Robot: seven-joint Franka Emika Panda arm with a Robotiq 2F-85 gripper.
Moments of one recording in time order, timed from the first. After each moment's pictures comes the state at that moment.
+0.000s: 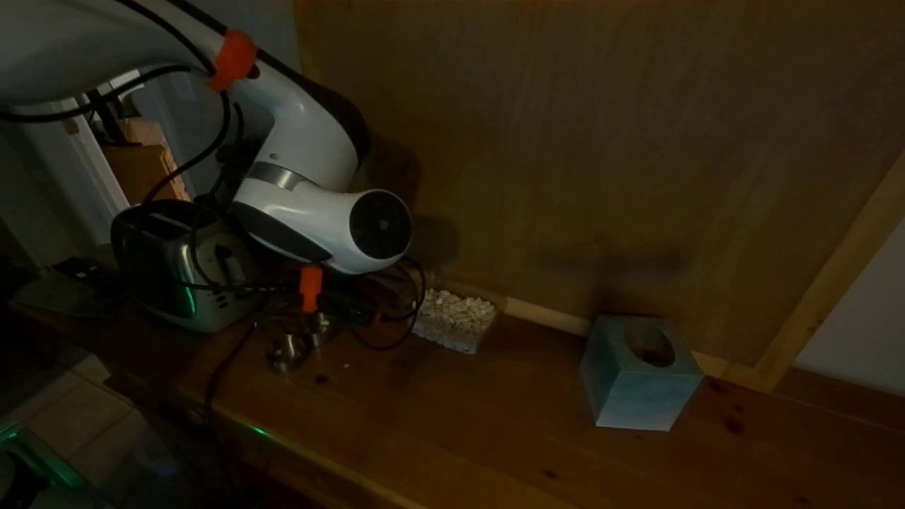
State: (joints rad) arm -0.31 0.02 -0.33 -2.34 1.02 1.95 -1.61
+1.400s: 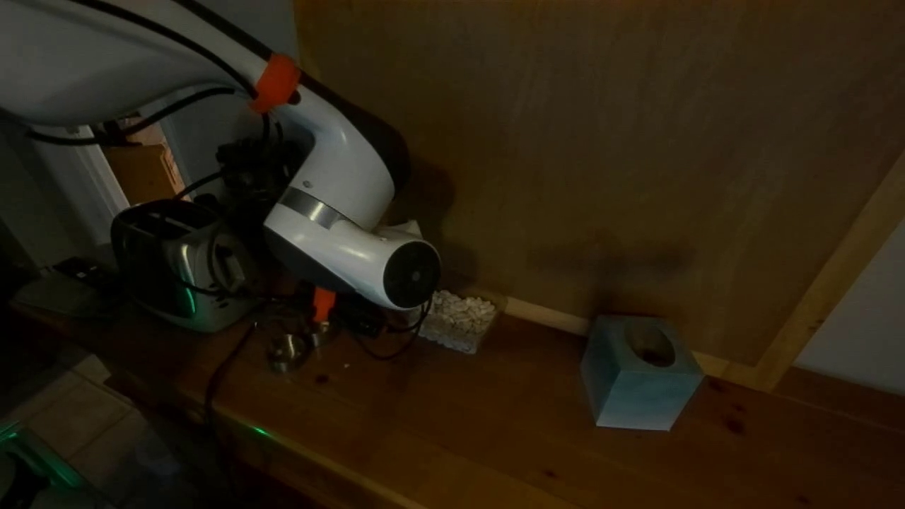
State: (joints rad) arm -0.38 0.12 -0.36 -2.27 1.13 1.74 -1.65
